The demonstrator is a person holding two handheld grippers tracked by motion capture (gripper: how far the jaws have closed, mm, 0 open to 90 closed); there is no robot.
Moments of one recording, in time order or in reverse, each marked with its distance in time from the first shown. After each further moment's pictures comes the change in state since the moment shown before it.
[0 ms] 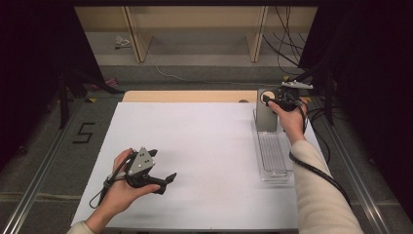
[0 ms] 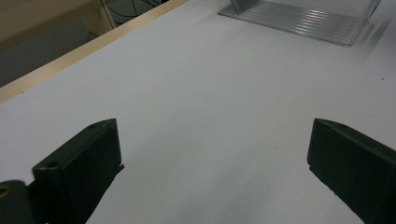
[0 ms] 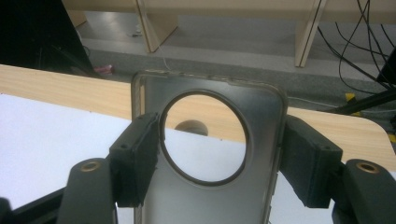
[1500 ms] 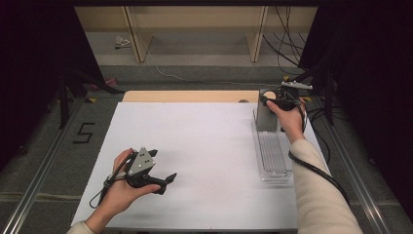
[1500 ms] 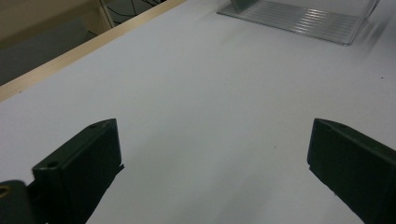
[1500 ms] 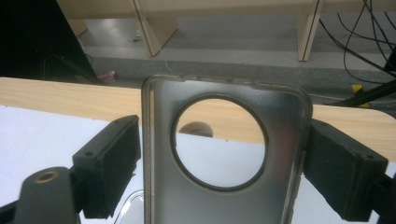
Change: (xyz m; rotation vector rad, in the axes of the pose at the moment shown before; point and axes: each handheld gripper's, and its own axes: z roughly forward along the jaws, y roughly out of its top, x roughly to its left) left arm 0.000 -0.001 0.001 0.000 -0.003 0.000; right arm 0.000 -0.001 0.006 -0.004 0.008 0.060
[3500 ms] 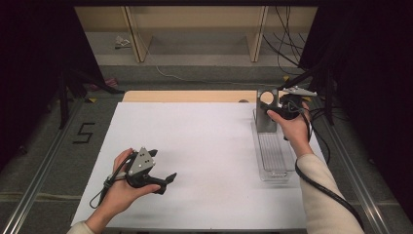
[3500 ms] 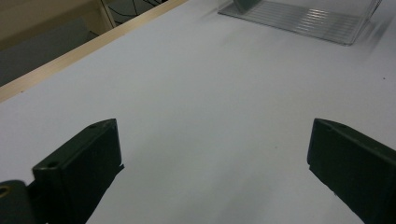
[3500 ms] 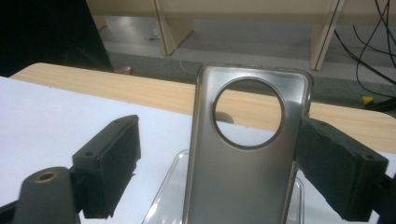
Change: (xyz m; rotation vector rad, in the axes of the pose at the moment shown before) left arm 0.000 0.000 0.000 0.001 0.005 0.001; right arm 0.021 -0.009 -0.044 -0.010 0.050 -0.064
